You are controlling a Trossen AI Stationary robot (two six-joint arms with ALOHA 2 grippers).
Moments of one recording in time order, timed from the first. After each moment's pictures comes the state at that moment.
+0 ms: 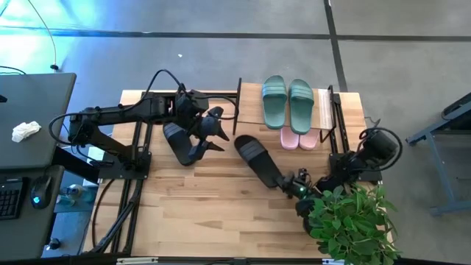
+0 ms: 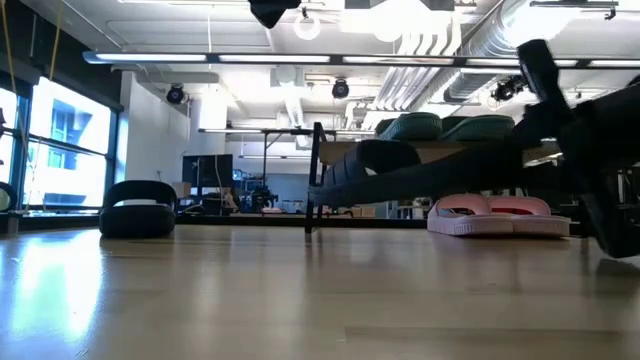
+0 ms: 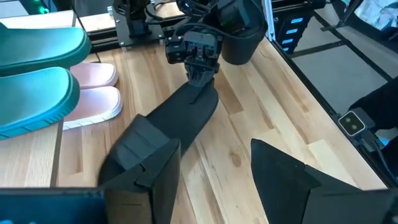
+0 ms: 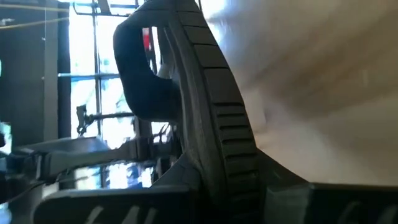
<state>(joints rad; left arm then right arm) 0.27 1.39 1.38 -0.68 0.40 0.31 0.69 1.72 0.46 0.52 1.16 2.30</state>
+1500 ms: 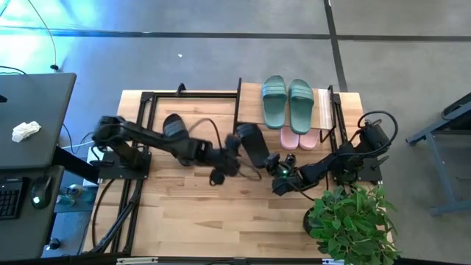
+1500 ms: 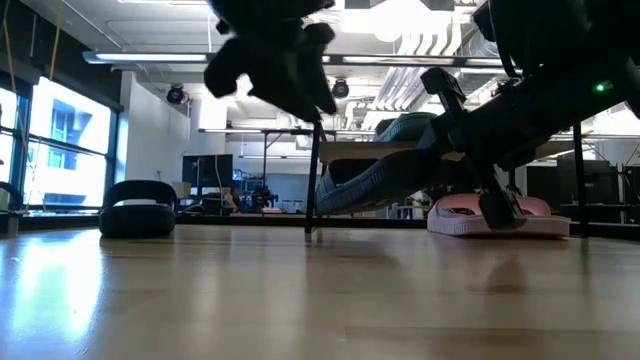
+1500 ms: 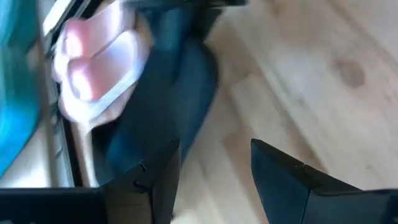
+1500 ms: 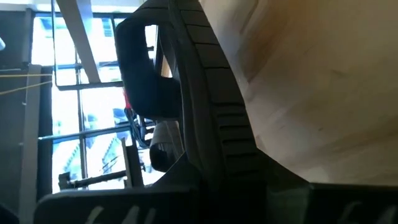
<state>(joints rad) -0.04 1.69 1.23 -0.42 -0.32 0.60 0.38 1.72 0.62 0.34 1.02 2.32</state>
